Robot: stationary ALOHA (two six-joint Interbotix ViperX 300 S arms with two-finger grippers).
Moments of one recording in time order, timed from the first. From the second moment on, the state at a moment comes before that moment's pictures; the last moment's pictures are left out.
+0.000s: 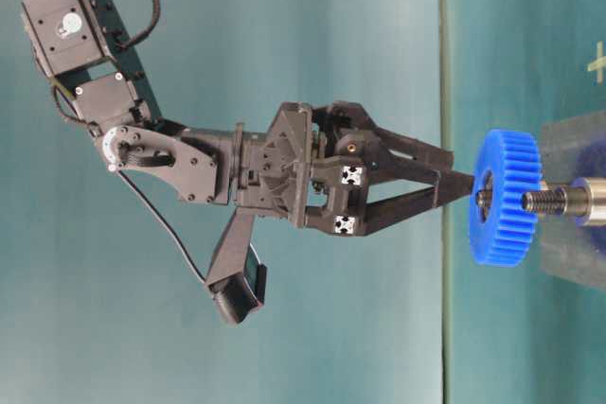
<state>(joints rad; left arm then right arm) 0.04 -0.79 1.15 0.02 0.19 -0.01 -0.23 0.36 -0.06 0.04 1.11 0.09</state>
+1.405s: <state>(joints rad) 0.04 -0.79 1.15 0.02 0.19 -0.01 -0.16 0.41 -0.22 -0.03 1.18 0.09</state>
